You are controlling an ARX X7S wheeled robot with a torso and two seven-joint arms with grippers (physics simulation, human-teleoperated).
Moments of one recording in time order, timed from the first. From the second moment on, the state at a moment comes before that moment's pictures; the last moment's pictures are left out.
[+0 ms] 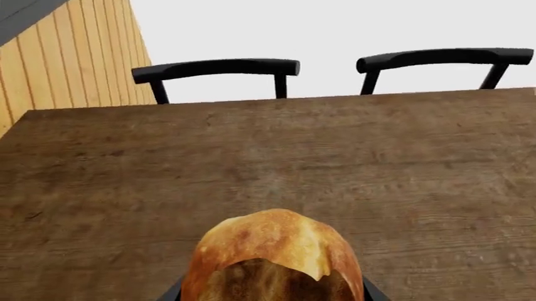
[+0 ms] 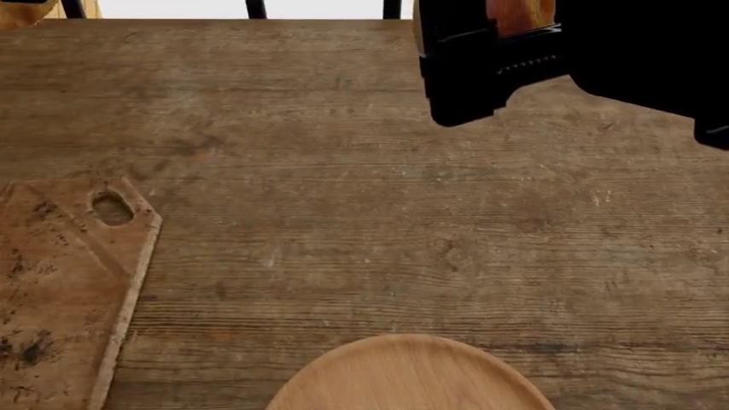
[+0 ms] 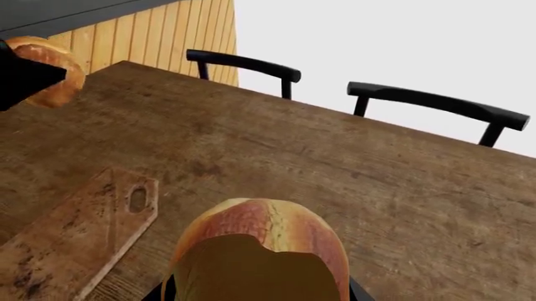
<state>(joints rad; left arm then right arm) -2.02 -0.23 0.79 -1.27 -0.70 -1.08 0.11 1.98 0.83 -1.20 0.16 1.93 1.00 0.37</state>
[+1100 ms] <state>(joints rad) -1.87 -0.13 0.42 -1.31 0.00 -1.19 0.36 1.93 0.84 -1.19 0.14 1.92 0.99 0.35</state>
